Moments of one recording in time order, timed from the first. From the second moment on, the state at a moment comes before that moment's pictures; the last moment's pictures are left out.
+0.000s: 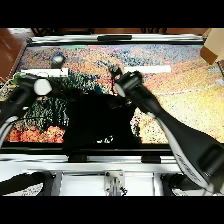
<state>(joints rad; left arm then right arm) -0.39 -1.33 1.29 1.46 -1.03 -1.81 0.69 -1.61 1.60 -1.75 1.36 1.87</state>
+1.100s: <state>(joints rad) -0.02 -0.96 0.60 1.20 -1.33 -1.58 0.08 -1.39 1.25 -1.21 1.59 1.49</state>
